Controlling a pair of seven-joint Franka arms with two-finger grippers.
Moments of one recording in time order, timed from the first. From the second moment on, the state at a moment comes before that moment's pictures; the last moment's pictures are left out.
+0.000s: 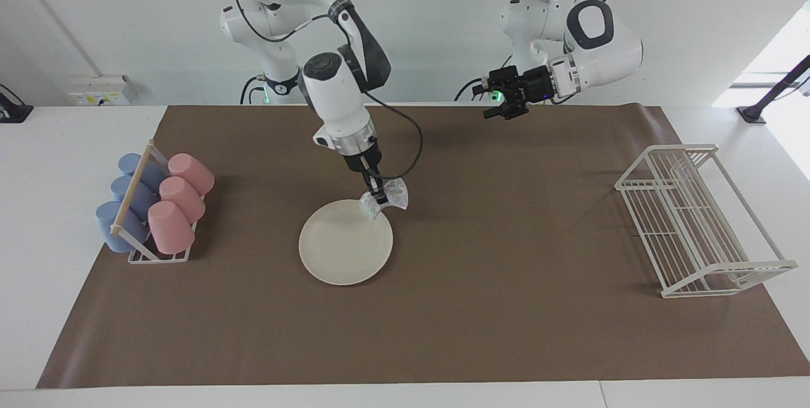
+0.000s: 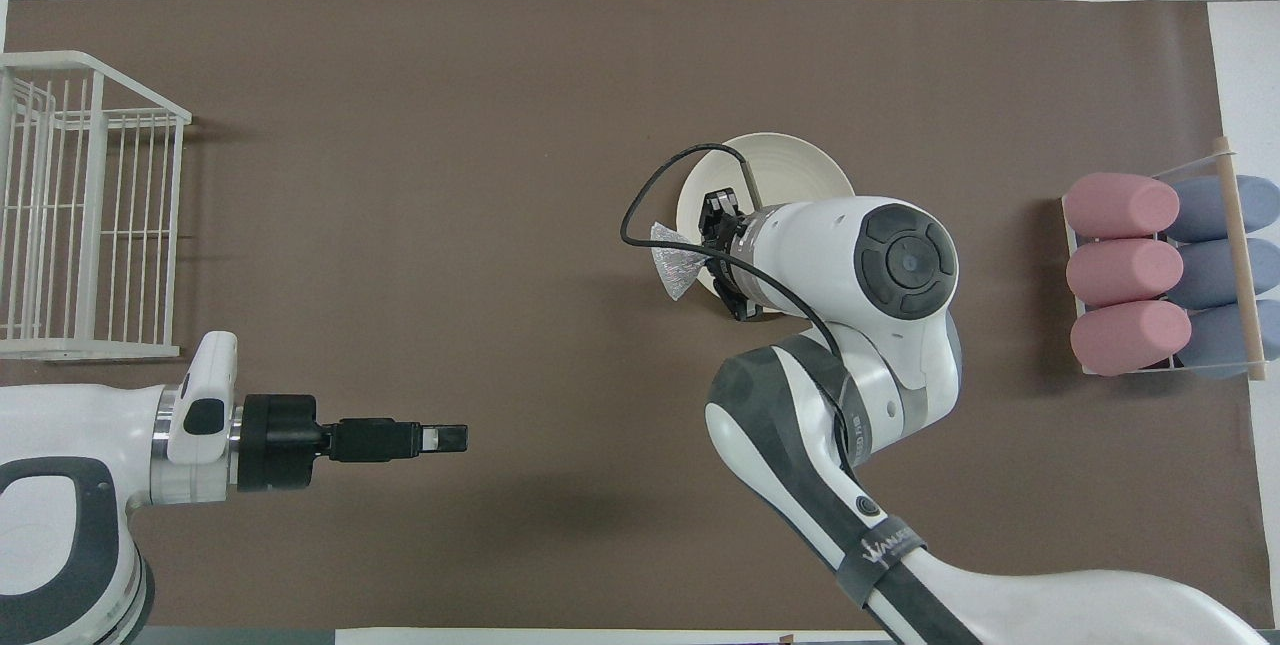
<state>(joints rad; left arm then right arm) -0.25 -0.43 0.08 -2.56 -1.10 1.91 0.37 0.33 0.21 0.12 -2.02 0.19 2.49 1.57</state>
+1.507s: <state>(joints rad) 0.01 -0.29 0.08 -2.37 -0.05 2.07 0.17 0.29 0.33 0.13 -2.10 0.38 2.73 1.22</state>
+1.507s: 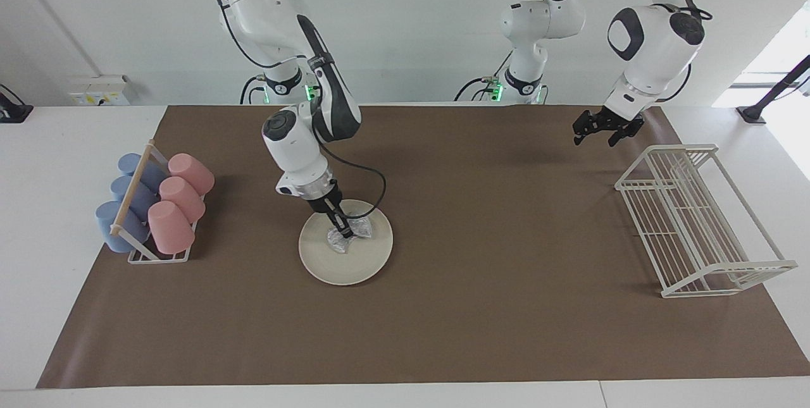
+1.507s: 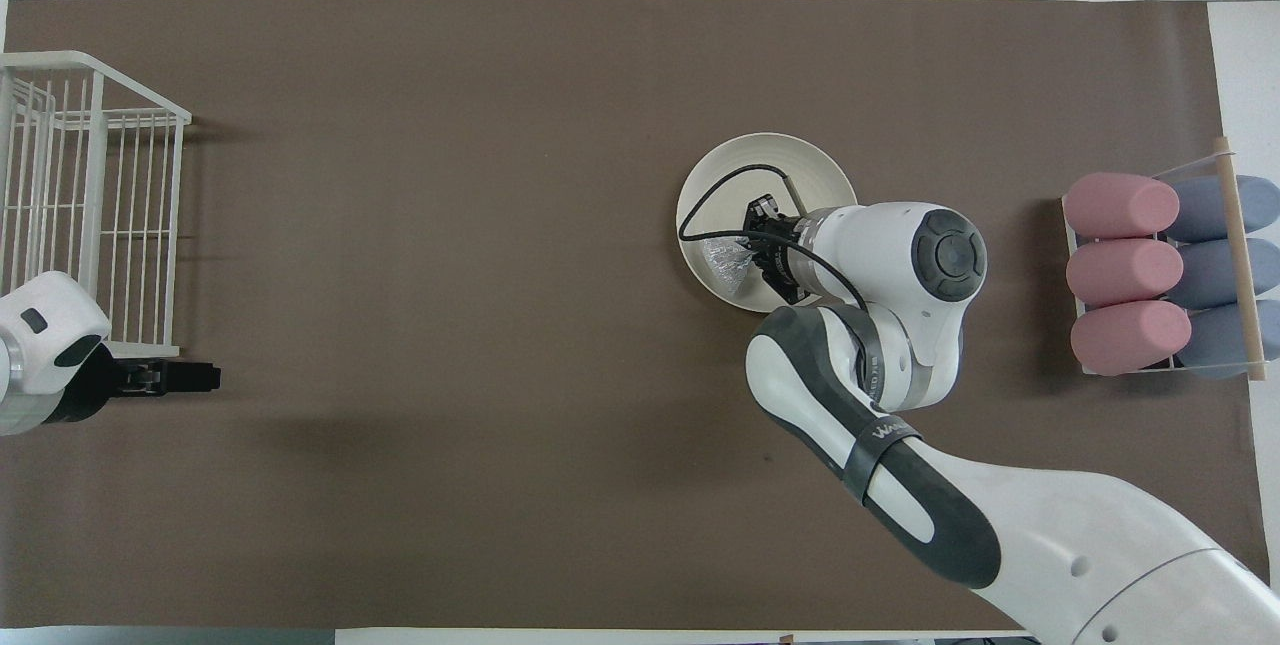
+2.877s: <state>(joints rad) 0.02 -0.28 0.08 -2.36 -0.05 2.08 0.17 0.29 0.34 0.13 -2.11 0.39 2.77 1.16</state>
